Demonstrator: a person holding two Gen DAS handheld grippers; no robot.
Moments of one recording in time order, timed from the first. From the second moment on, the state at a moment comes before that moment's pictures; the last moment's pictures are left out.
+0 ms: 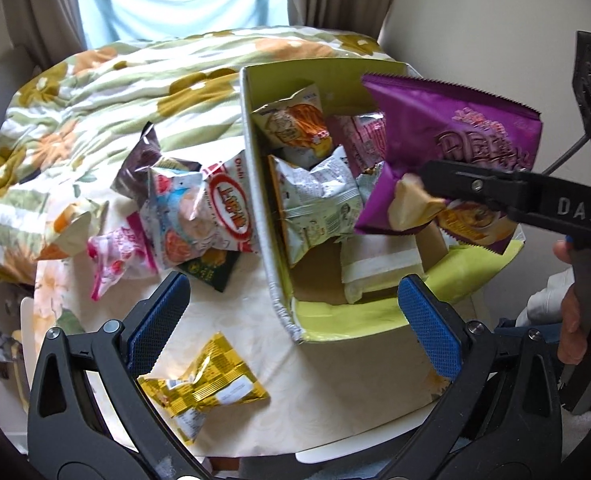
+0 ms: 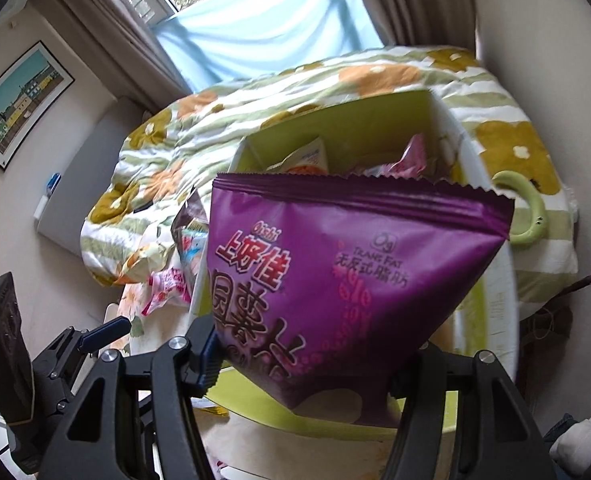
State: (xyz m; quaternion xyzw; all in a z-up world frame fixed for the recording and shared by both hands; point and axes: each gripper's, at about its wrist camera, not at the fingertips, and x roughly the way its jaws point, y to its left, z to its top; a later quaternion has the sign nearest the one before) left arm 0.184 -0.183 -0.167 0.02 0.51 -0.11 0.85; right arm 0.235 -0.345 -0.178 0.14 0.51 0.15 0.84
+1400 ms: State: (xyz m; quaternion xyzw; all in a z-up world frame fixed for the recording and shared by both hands) left arm 0.107 -0.016 -0.106 -0.06 0.45 0.01 0.89; right arm 0.169 -0.254 -0.114 0.05 0.43 0.21 0.88
